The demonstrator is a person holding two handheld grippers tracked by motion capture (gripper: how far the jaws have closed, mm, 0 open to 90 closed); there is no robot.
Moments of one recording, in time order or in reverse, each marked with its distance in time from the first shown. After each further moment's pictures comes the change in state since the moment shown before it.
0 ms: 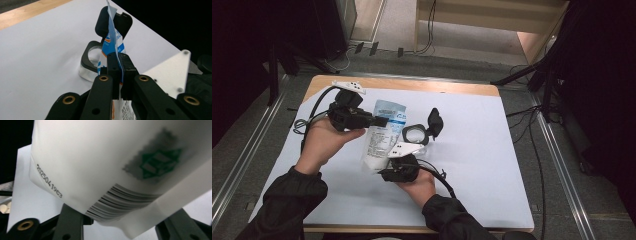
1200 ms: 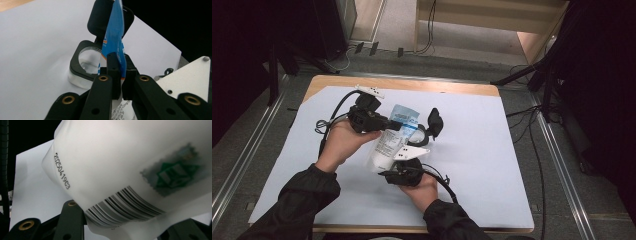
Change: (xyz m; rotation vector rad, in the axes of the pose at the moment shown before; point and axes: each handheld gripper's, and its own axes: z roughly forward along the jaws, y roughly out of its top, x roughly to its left) left arm 0.004 0.003 0.046 0.042 -0.060 -0.020; right arm 0.001 -0.014 -0.008 -0.035 -0.025 0.068
